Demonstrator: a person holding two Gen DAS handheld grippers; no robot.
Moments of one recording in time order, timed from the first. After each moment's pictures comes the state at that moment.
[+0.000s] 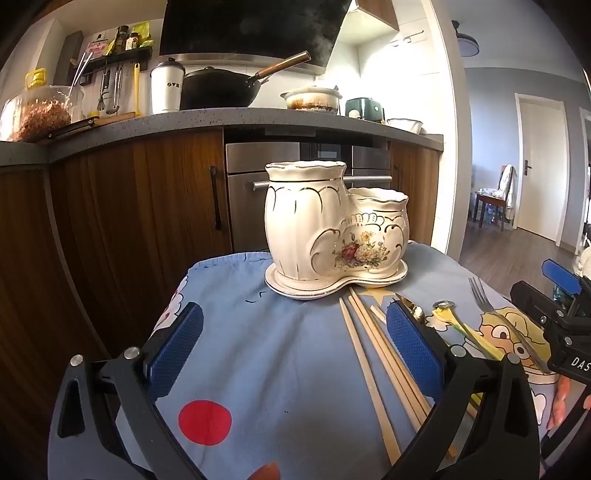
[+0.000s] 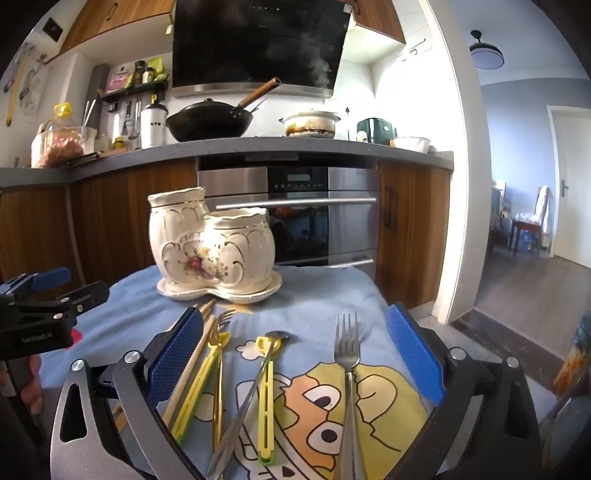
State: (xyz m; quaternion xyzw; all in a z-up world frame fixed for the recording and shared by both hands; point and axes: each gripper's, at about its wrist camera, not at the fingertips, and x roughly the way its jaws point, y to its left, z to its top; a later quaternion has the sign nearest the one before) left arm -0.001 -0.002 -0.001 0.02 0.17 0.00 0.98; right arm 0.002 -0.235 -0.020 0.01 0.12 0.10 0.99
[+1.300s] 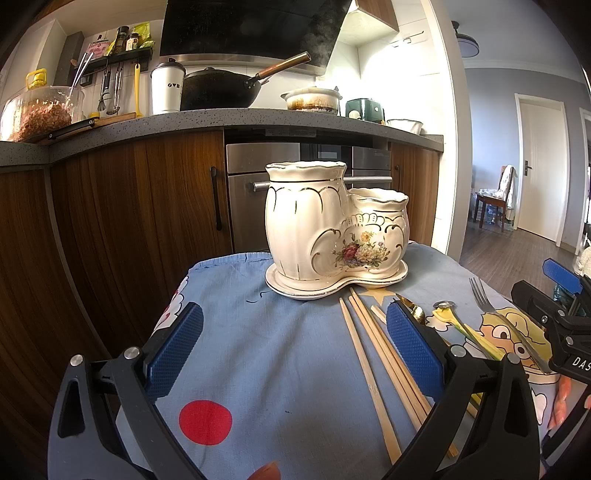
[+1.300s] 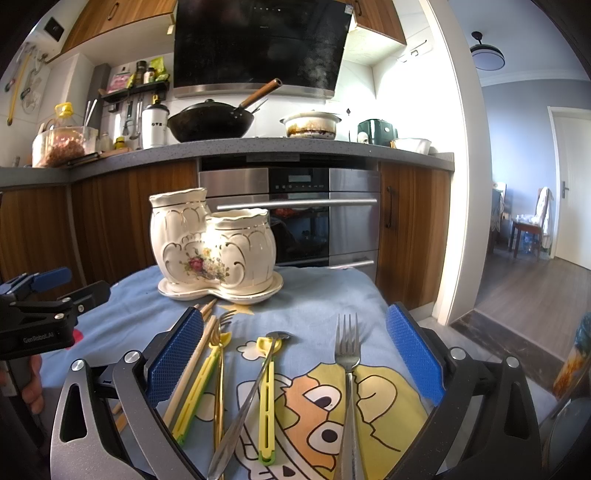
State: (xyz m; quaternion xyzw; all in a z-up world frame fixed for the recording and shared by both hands) left arm 0.000 -0.001 -0.001 0.02 0.17 0.00 0.98; right arm 0.001 -0.233 -0.020 0.01 0.12 0.10 0.99
